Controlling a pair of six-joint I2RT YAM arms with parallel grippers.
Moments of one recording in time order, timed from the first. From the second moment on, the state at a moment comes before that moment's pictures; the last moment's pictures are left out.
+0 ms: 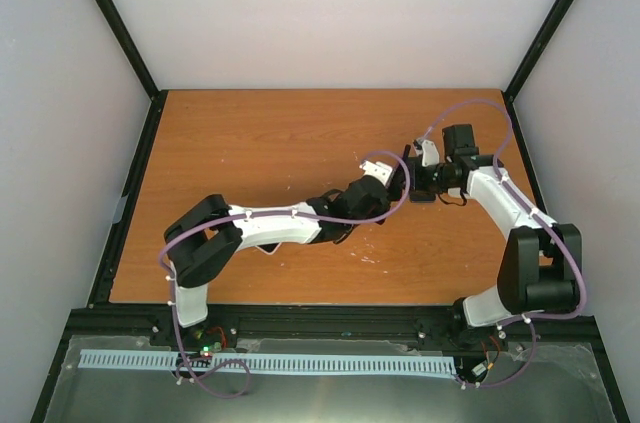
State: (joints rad) left arm -1.06 1.89 1.24 0.07 -0.35 -0.38; right arm 0.09 1.48 1.01 -0.61 -0.62 0.13
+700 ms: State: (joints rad) left arm -0.97 1.77 1.24 0.07 -0.14 -0.51; right arm 0.13 1.46 1.24 -0.82 -0.51 -0.04
